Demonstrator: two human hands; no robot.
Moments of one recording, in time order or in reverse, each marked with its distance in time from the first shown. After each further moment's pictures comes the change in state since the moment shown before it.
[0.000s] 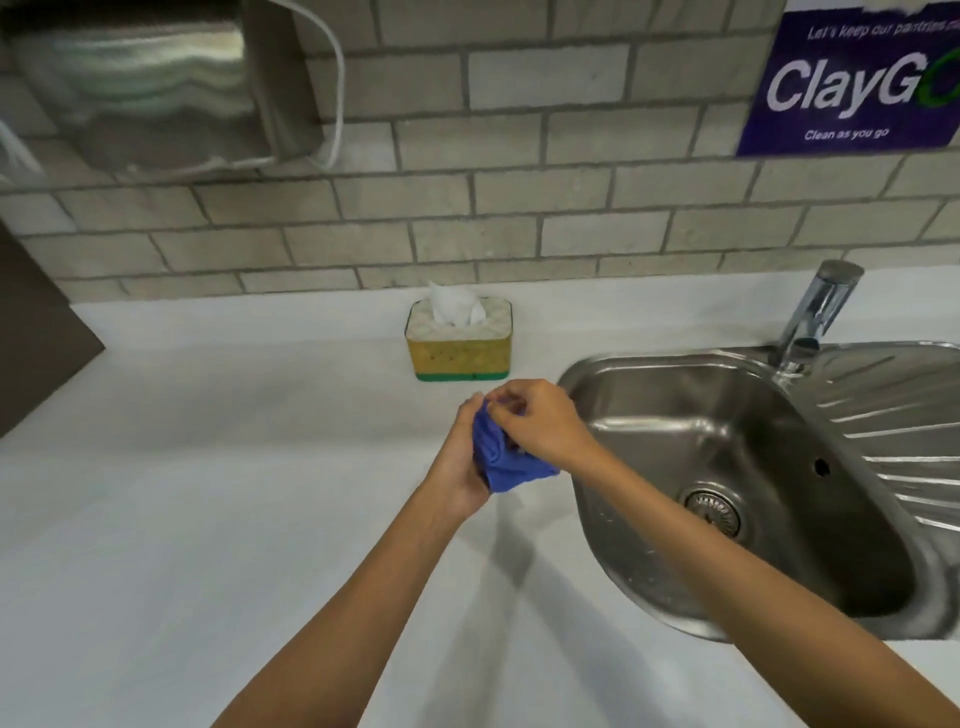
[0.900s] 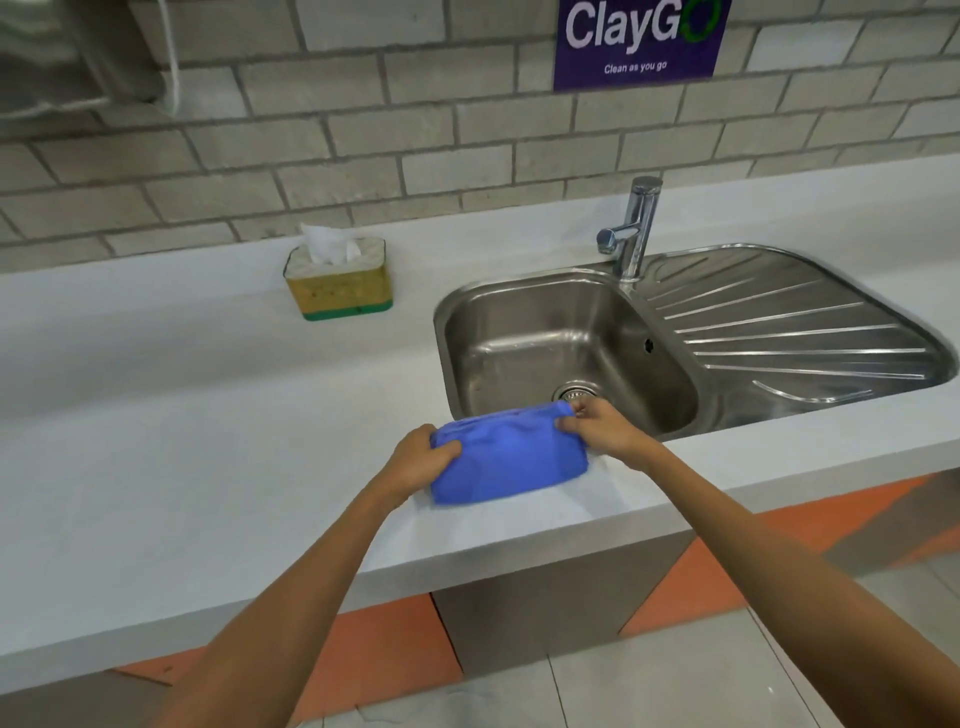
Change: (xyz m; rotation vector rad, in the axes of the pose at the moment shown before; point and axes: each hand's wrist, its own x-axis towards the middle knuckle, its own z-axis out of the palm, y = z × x) left_hand -0.057 -0.139 0.007 1.351 0.146 0.062; right_hand -0.177 0.174 -0.093 0.262 -0.014 0.469
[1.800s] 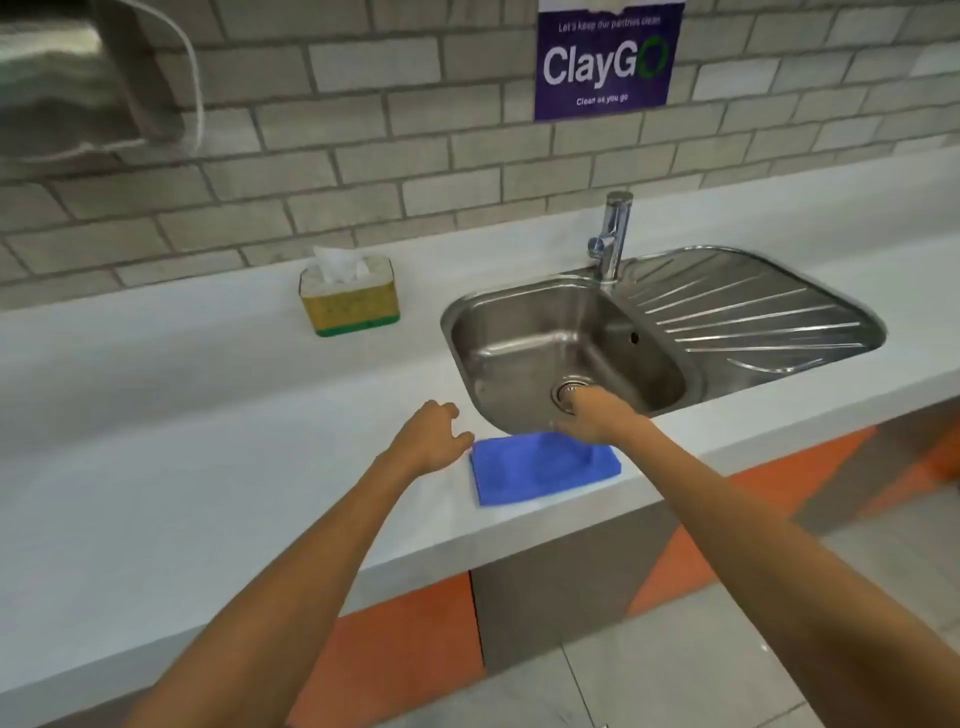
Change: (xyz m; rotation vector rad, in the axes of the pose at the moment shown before) left_hand -0.036 0.002 -0.058 0.514 -0.031 0.309; right_hand -0.054 -0.053 0.045 -0.822 0.120 -0.033
